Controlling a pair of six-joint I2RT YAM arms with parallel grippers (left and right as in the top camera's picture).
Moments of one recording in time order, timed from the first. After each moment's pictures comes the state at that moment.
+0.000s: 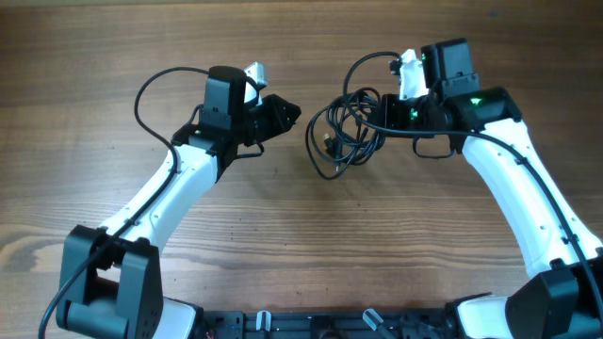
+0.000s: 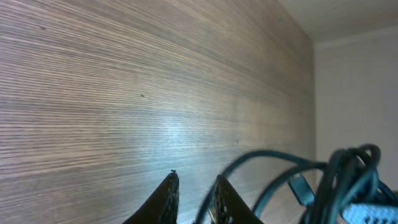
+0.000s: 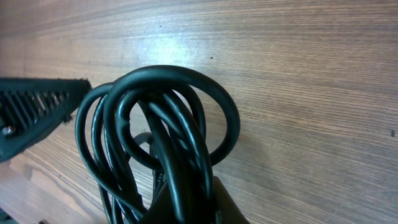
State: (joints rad) left arm -0.30 1.61 1.02 -0.14 0.47 -0.72; right arm 0.23 1.57 1.32 -0.82 -0.39 0.26
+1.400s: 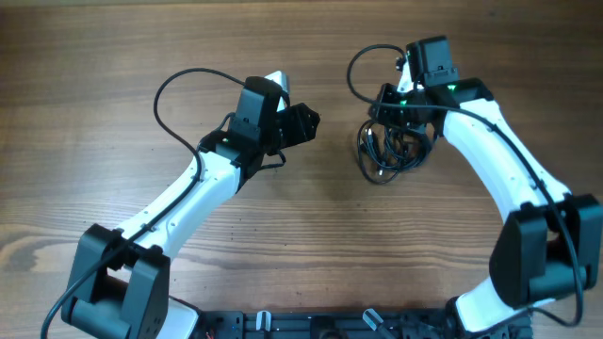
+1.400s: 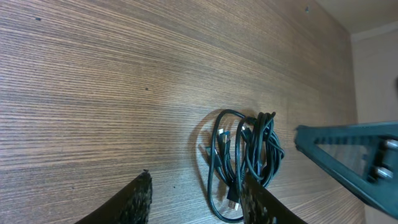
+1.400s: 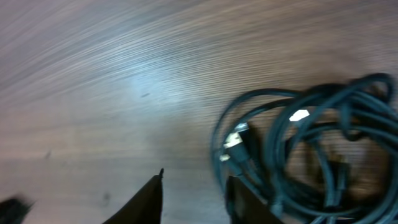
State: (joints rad) left arm -0.45 1.61 1.02 -0.15 0.26 -0.72; right arm 0.19 1.77 1.32 -0.69 -0.24 0.50
